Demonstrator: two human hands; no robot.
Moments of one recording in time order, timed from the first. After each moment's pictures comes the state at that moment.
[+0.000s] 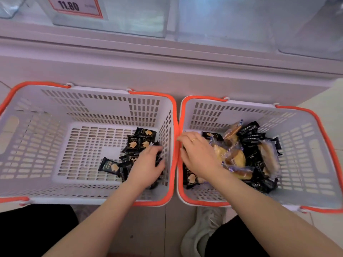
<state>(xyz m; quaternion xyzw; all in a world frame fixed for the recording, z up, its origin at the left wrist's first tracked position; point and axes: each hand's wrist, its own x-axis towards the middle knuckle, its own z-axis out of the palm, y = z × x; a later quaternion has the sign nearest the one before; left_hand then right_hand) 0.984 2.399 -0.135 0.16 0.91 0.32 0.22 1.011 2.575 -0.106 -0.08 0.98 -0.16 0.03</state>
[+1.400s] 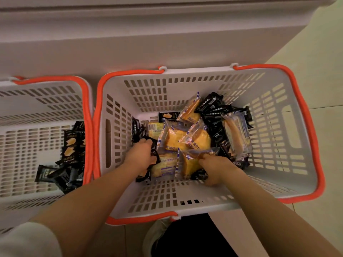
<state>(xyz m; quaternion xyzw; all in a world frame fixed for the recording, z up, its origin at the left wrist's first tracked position) 0.979 2.574 -0.234 0.21 0.90 0.06 0.38 1.100 2.780 -0.216 -0.03 0.89 -0.07 0.45</state>
